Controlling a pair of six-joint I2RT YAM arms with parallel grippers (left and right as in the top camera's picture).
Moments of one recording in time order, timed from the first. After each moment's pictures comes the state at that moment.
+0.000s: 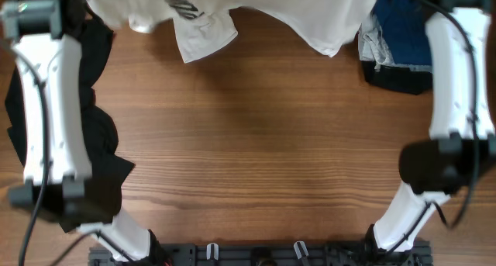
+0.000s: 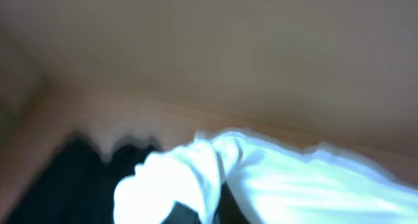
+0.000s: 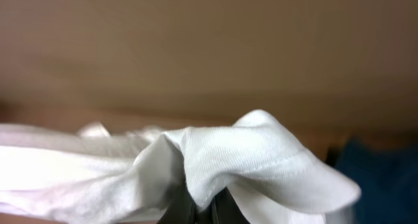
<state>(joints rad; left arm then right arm) 0.08 1.86 2.13 -0.90 -0.09 -0.12 -0.03 2.05 2.20 -0.76 -0.38 0.06</state>
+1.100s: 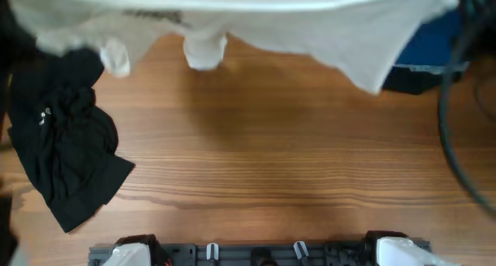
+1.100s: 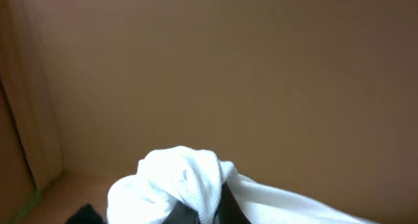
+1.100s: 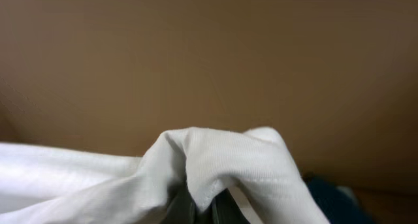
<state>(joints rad) 0.08 1.26 2.21 -0.98 -0.02 -0.16 -0.06 1.33 2.22 -1.05 -0.26 0.00</state>
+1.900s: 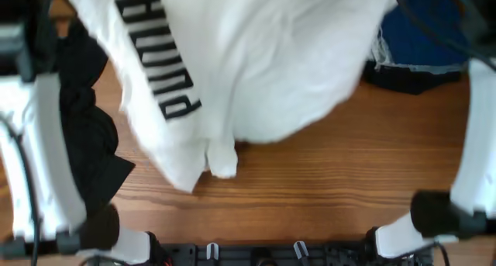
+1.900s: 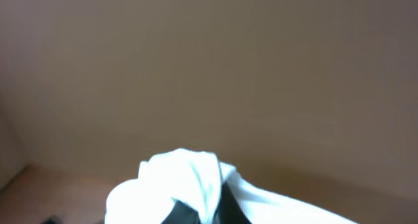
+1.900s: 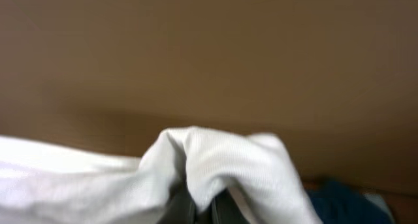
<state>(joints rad) 0.08 1.72 2.21 -0.64 -0.03 -0.18 -0.05 1.77 2.21 -0.72 -0.25 0.00</state>
